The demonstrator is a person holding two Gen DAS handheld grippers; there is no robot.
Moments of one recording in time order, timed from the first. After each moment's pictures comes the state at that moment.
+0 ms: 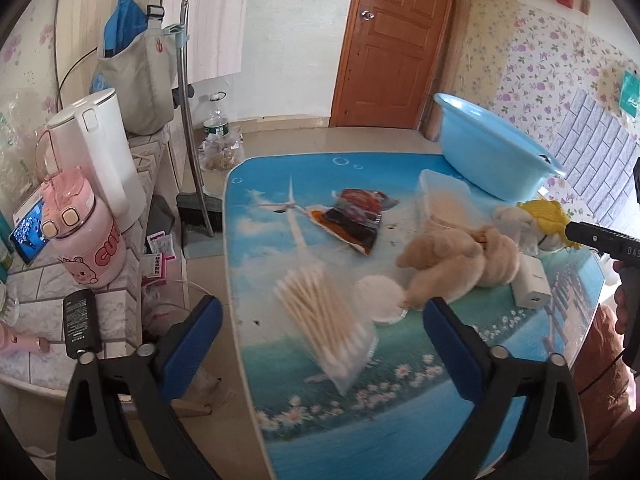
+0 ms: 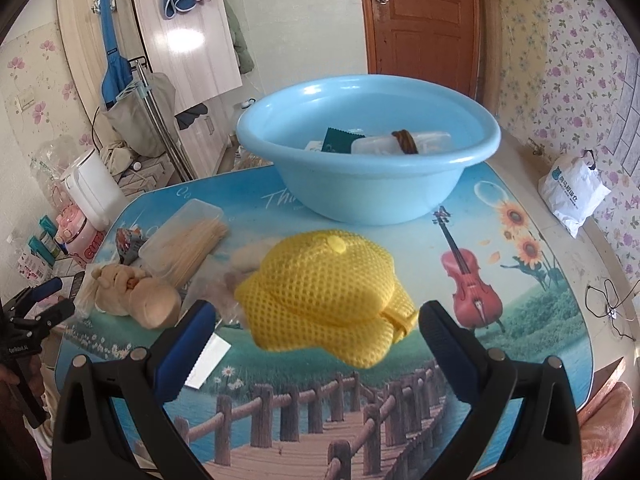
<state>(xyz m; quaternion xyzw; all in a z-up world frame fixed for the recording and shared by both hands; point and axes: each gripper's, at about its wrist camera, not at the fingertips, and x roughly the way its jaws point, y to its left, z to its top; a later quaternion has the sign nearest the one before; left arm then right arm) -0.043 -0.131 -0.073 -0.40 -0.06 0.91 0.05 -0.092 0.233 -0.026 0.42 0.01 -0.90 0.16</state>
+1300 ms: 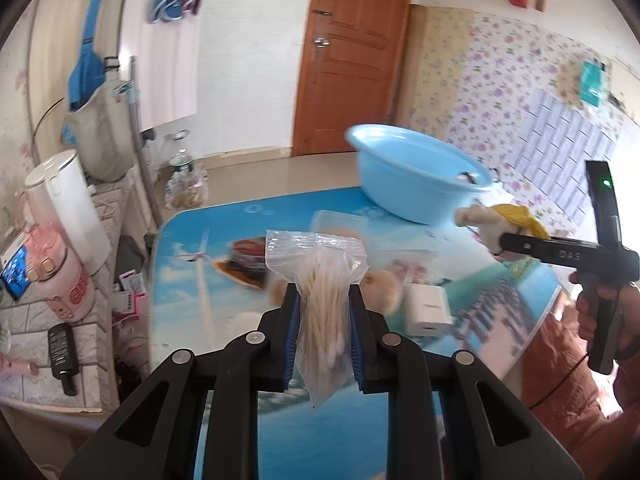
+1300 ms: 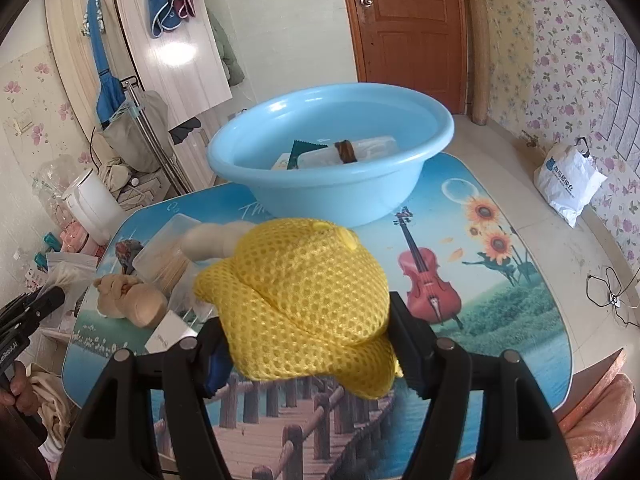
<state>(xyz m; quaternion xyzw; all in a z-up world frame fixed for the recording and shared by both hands) -0.015 -0.045 -0.016 -0.34 -0.04 0.93 0.11 -0.080 0.278 -0.009 0.41 -0.02 -0.90 0.16</state>
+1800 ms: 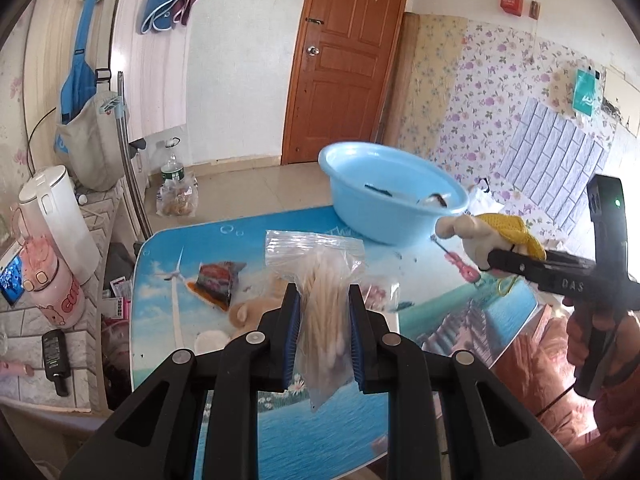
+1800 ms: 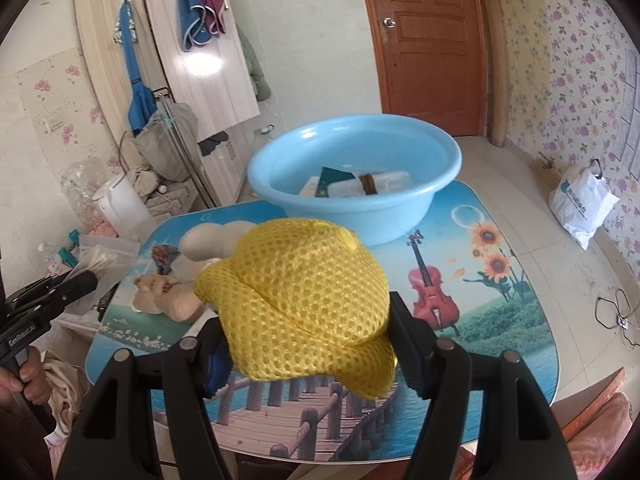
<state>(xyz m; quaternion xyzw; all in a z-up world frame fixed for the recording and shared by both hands) -0.015 -0.018 0.014 -0.33 -0.05 0.94 0.11 -0.061 0.284 0.021 0.37 -0.02 -0.91 0.21</state>
